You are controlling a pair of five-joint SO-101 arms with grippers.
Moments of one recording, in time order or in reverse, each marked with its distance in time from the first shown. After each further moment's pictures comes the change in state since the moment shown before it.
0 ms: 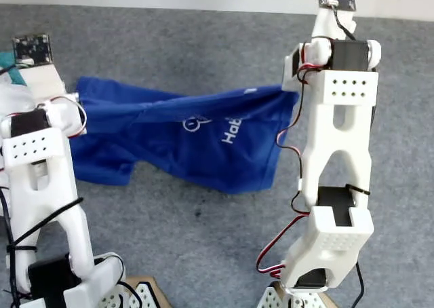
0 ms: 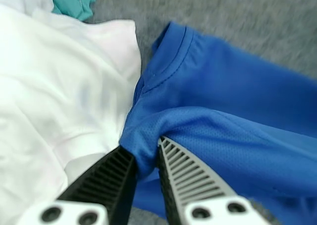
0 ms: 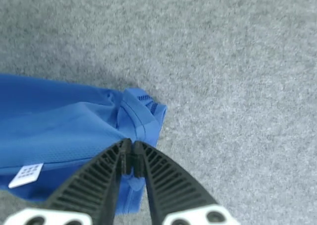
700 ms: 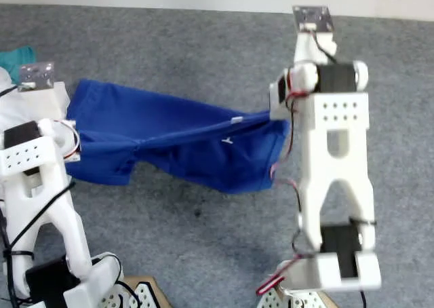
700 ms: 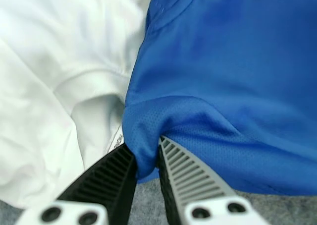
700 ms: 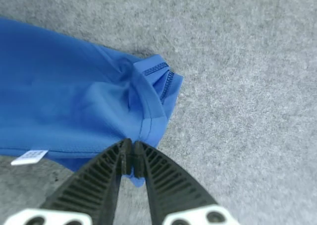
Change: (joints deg) left arm -4.7 -0.5 6.4 6.8 -5.9; right arm -4.6 -22.5 34.1 -10.0 2.5
